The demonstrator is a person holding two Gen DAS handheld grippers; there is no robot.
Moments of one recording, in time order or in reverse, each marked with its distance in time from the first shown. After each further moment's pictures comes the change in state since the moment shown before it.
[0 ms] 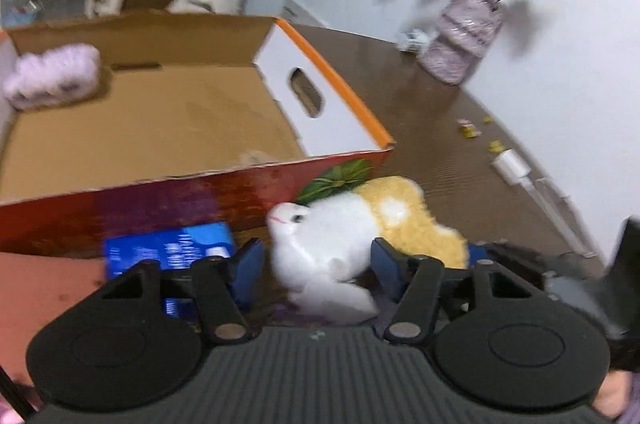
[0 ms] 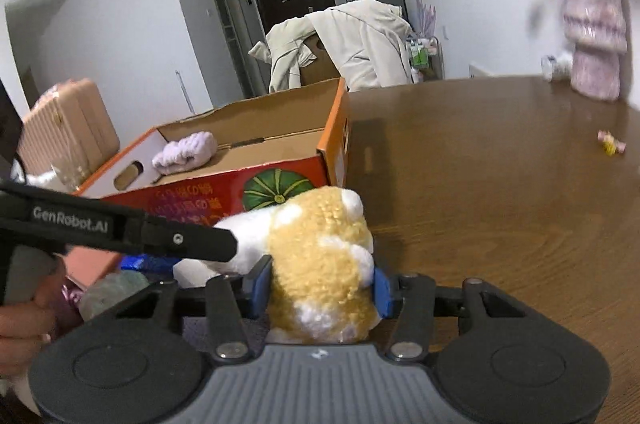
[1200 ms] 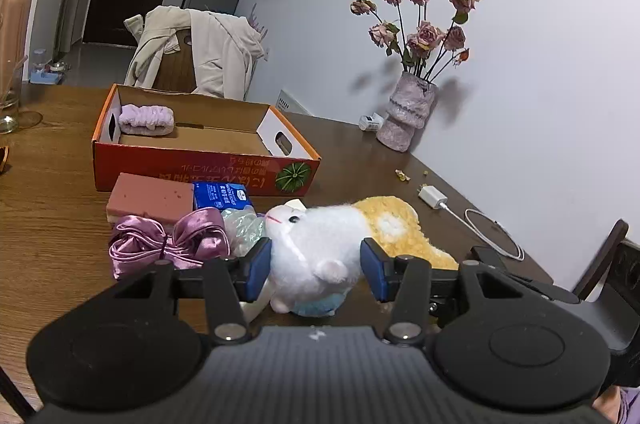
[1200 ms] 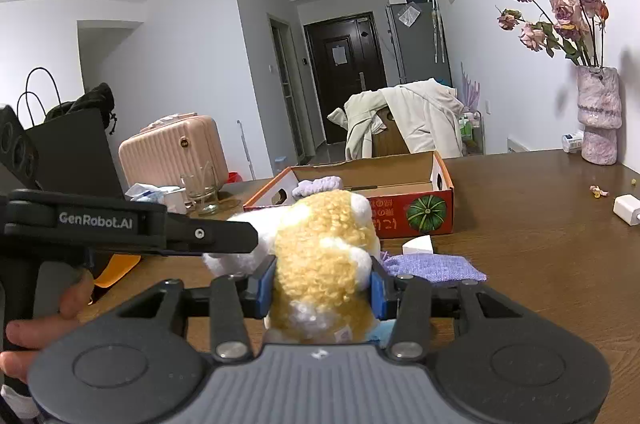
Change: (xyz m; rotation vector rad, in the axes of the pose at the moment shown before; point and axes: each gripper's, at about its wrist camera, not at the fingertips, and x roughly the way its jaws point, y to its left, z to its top) left arm -0.222 -0.062 -0.142 0.012 -0.316 0.027; right arm -0.191 0.131 -0.074 -0.114 -0.201 0.098
